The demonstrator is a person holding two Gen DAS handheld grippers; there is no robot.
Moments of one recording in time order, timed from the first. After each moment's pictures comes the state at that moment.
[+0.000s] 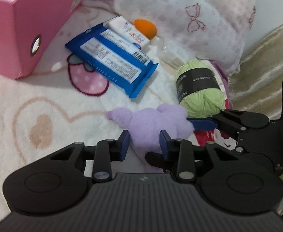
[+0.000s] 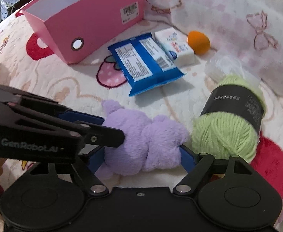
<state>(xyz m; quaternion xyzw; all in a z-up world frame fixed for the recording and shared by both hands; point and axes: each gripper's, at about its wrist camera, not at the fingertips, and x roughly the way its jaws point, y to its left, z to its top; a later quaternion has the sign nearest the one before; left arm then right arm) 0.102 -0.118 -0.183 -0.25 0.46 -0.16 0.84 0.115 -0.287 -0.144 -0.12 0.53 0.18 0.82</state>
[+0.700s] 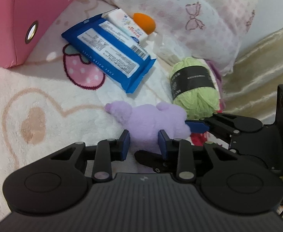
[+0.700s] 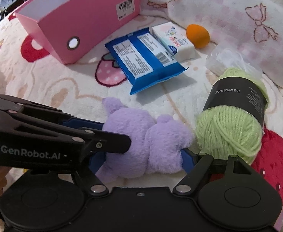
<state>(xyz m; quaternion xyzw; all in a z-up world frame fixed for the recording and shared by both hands) 0.107 -0.114 -0.193 -0.29 0.46 -0.19 0.82 0.116 -0.285 -0.146 -0.10 0.53 0.16 0.82</state>
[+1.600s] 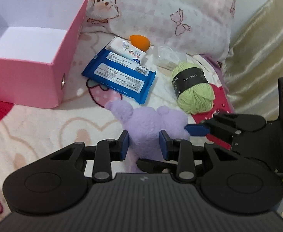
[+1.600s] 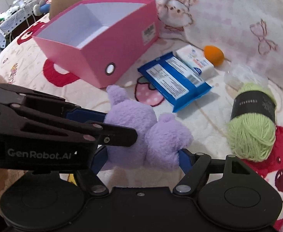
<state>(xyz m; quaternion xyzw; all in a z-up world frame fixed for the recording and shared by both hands) 0.076 -0.083 -0.123 -0.15 0.46 -0.18 0.86 0.087 -0.243 -0.112 -0.04 0.50 0.16 0.85</state>
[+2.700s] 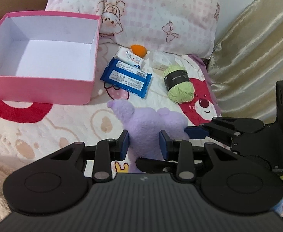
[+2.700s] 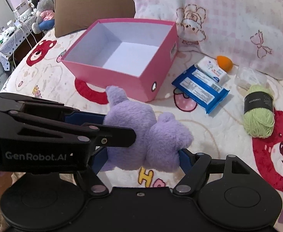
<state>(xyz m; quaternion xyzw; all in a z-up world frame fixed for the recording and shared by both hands) 0.031 -0.016 -0.025 -0.14 0.49 -0.21 0.83 0.051 -0.177 -0.020 0.03 0.52 0.13 0.84</state>
